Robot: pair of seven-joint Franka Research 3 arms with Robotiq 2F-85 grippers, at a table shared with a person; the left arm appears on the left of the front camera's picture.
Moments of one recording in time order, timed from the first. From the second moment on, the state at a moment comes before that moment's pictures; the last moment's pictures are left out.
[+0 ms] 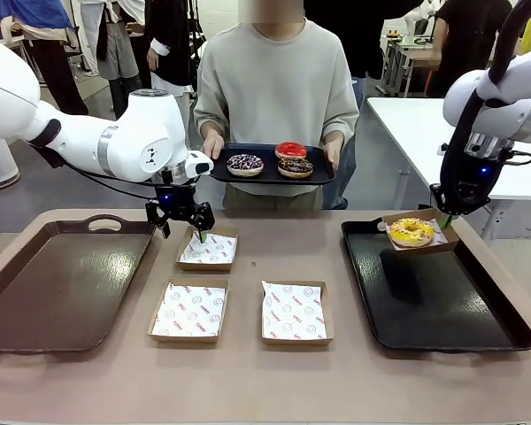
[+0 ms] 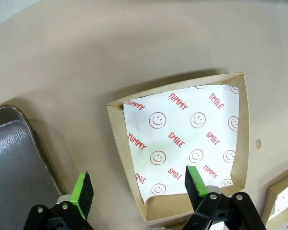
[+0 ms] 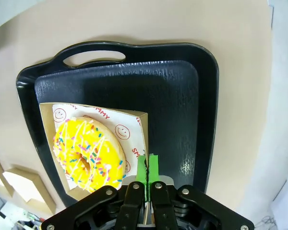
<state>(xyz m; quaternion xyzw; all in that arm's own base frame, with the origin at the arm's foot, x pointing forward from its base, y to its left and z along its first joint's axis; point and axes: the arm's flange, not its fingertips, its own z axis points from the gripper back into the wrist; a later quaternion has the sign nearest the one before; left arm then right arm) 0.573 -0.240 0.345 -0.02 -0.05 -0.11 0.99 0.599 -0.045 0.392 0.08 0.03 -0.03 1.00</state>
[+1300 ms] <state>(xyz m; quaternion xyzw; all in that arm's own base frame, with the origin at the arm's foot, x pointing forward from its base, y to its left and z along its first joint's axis) 0.578 -0.233 0.328 -0.02 -0.04 -0.10 0.99 0.615 -0.030 0.351 0.09 0.04 -0.05 0.99</state>
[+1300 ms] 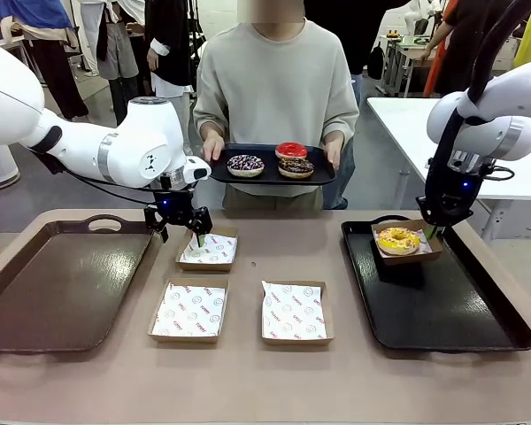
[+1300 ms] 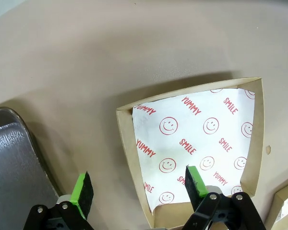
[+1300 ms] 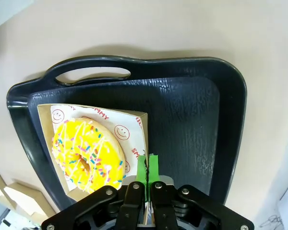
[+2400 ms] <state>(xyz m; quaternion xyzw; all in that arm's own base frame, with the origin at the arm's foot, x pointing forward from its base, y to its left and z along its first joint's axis) 0.582 -0.233 0.325 -0.02 -0.04 -0.10 0.99 0.616 -0.031 0.354 0.10 0.04 -0.04 0.99</state>
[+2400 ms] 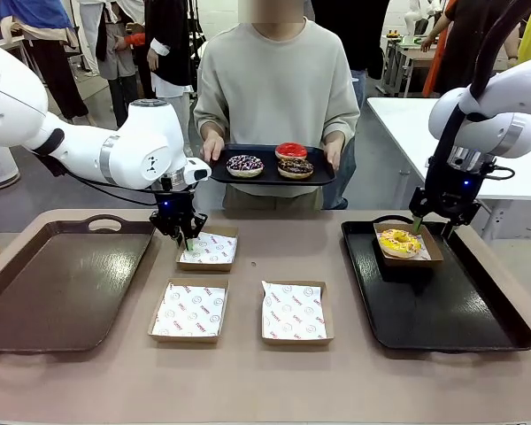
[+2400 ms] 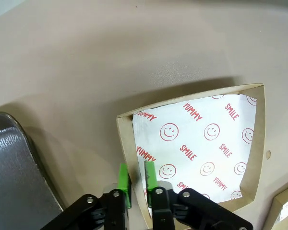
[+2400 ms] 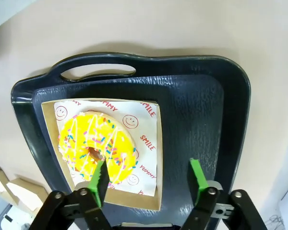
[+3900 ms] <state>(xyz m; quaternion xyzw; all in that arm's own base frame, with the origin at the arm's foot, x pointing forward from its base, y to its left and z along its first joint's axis) 0.584 -0.251 0.482 -0.03 -0.09 -0.02 1.00 0.418 -0.180 0.438 0.45 -0.04 0.05 0.89</state>
